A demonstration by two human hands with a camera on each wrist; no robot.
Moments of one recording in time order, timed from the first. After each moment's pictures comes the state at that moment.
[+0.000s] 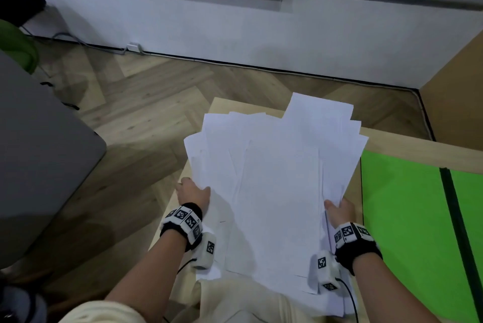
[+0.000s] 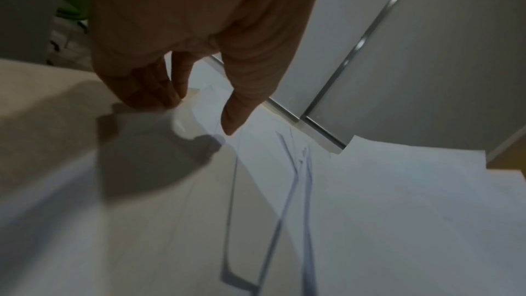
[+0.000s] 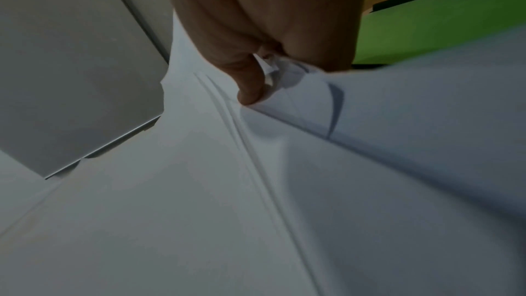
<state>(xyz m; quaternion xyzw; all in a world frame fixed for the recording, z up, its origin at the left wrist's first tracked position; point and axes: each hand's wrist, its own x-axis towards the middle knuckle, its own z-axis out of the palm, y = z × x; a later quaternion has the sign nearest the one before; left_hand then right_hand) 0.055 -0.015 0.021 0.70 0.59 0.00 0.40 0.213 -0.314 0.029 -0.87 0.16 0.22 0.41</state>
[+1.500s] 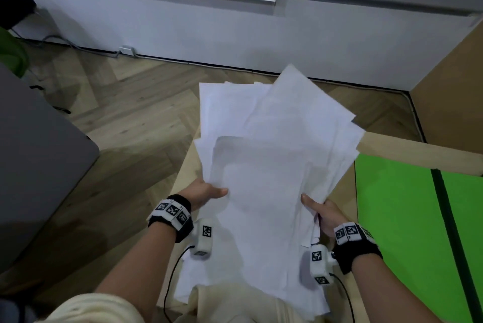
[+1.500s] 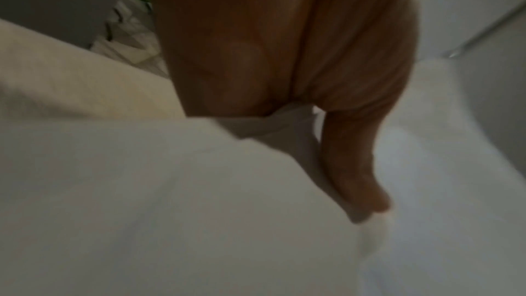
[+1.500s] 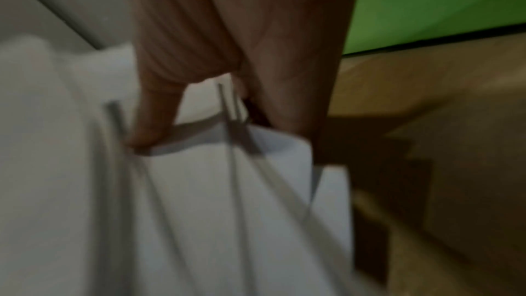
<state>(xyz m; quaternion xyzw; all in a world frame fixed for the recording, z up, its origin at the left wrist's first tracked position) 0.072 -0.006 0.045 0.57 0.33 -0.12 0.75 0.208 -0.302 0.040 -0.65 0.16 0.39 0.63</state>
